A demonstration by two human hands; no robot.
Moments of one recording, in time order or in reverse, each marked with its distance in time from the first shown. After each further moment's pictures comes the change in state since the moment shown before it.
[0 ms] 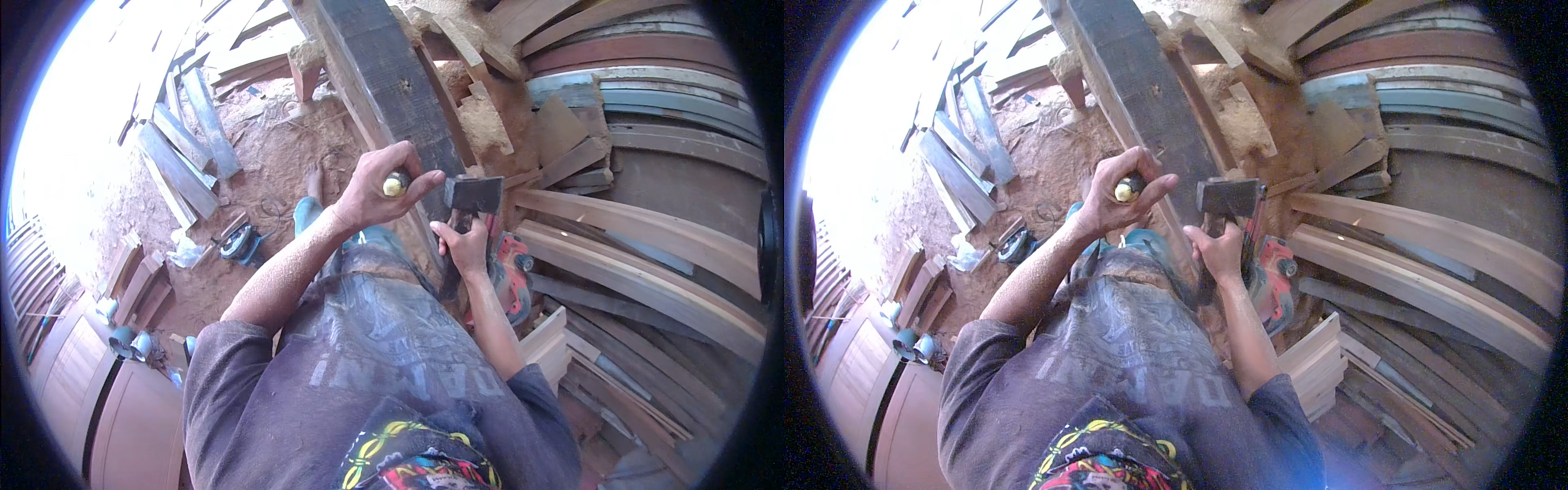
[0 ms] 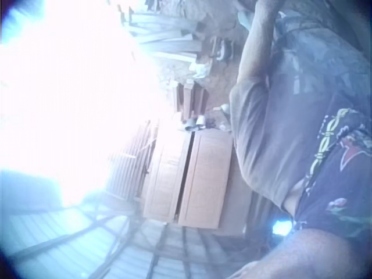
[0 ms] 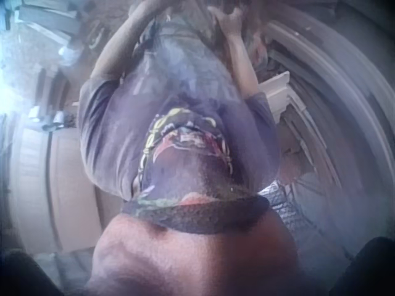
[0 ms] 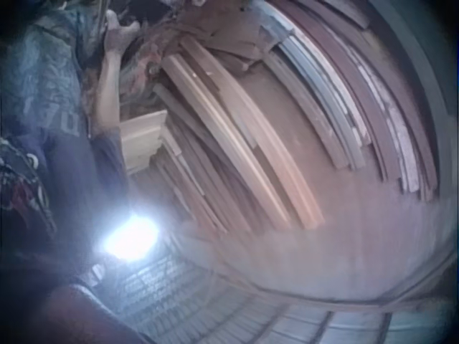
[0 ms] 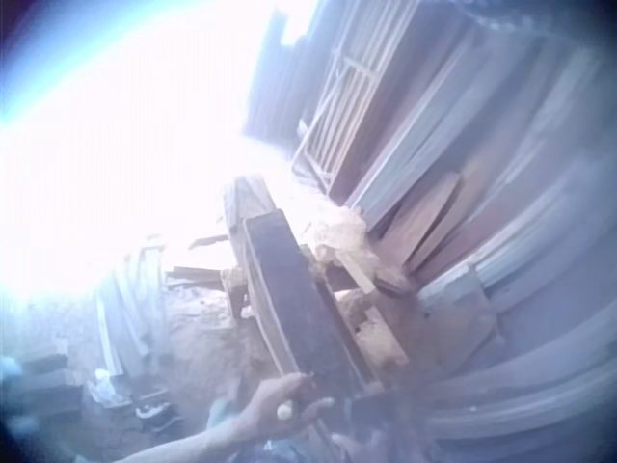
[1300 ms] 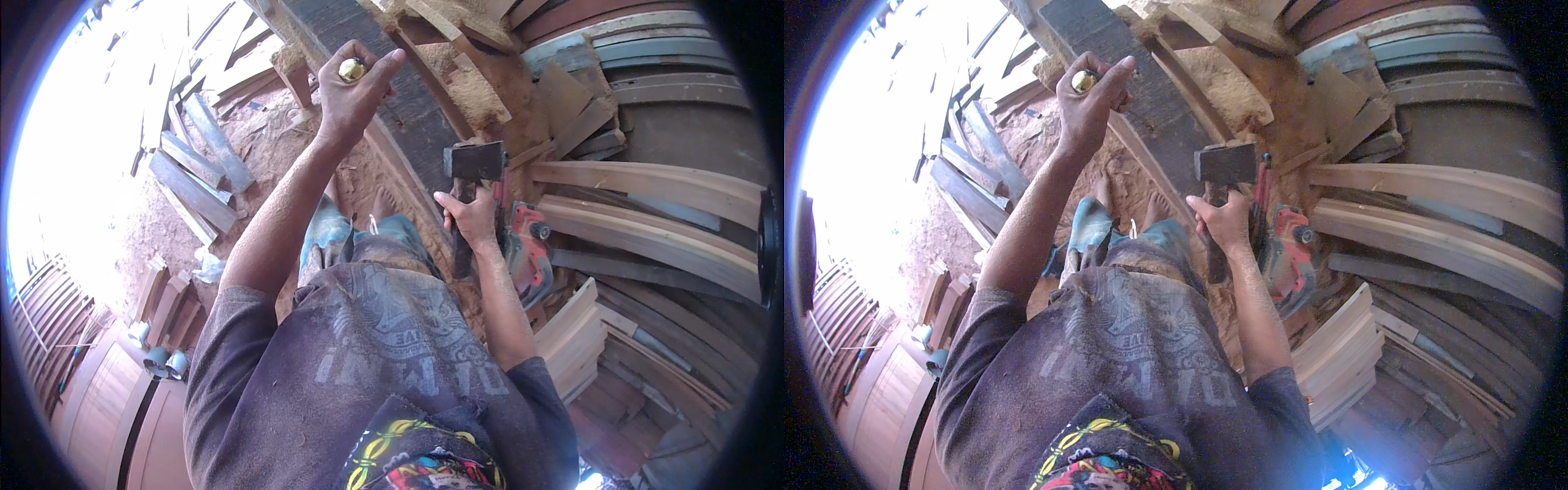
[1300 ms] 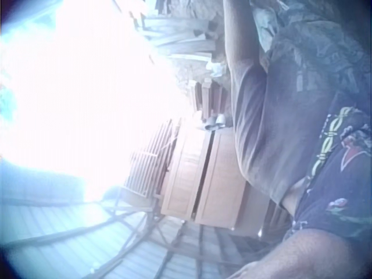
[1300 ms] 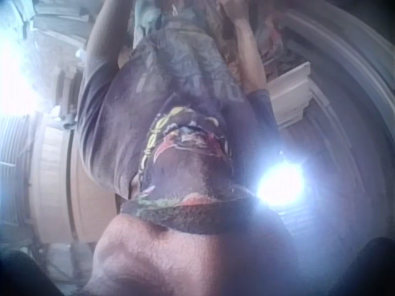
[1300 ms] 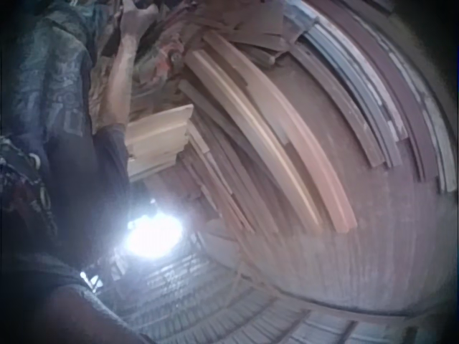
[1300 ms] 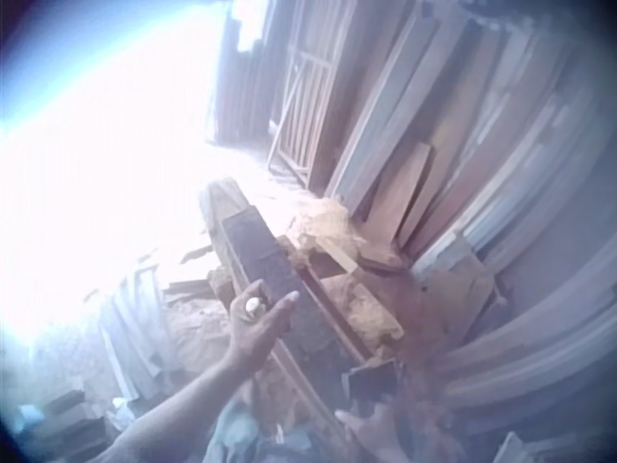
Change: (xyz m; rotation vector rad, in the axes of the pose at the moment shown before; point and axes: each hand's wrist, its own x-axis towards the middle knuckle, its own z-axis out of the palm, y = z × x) left_hand 0.079 0.000 -0.018 -0.322 0.270 -0.157; right_hand 0.000 -0.005 0.006 0.123 0.028 0.000
